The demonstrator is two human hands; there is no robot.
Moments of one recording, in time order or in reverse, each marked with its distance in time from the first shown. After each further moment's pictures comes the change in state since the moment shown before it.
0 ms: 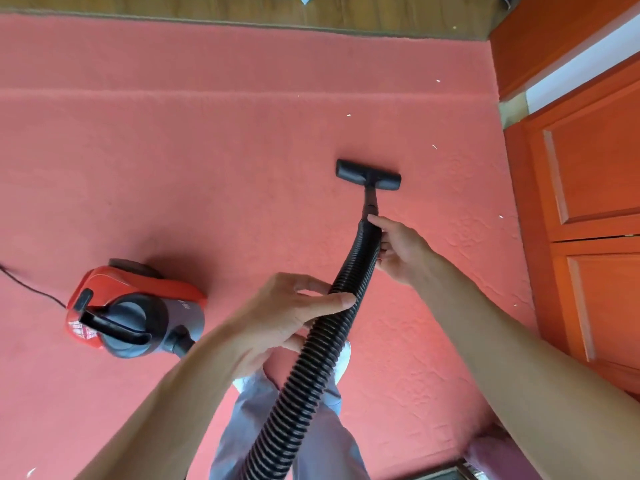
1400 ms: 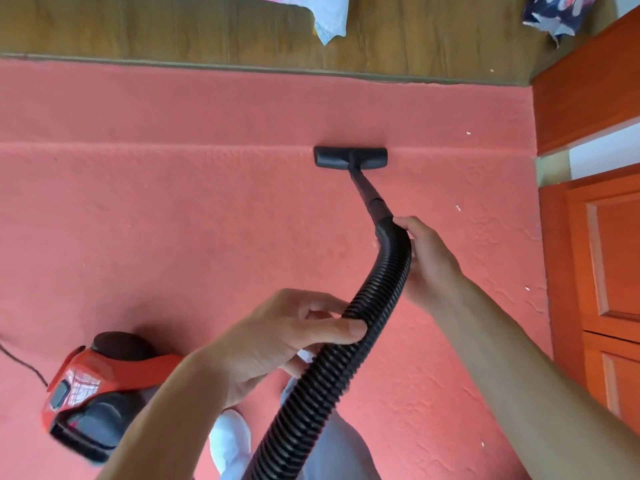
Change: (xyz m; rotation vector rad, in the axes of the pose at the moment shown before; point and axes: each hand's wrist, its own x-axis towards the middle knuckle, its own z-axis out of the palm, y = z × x) left_hand 0.114 0.189 -0.064 0.038 -0.169 0.049; right_hand 0.086 -0.197 0.076 0.079 -0.087 -0.007
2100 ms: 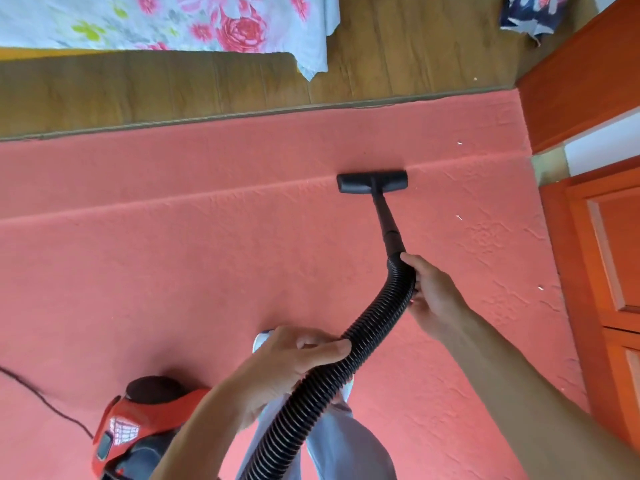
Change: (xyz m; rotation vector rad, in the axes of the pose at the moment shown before) left_hand 0.009 0.040 -0.013 -0.001 0.126 -0.161; right_hand 0.014 -0.020 -0.013 -0.001 0.188 -0.029
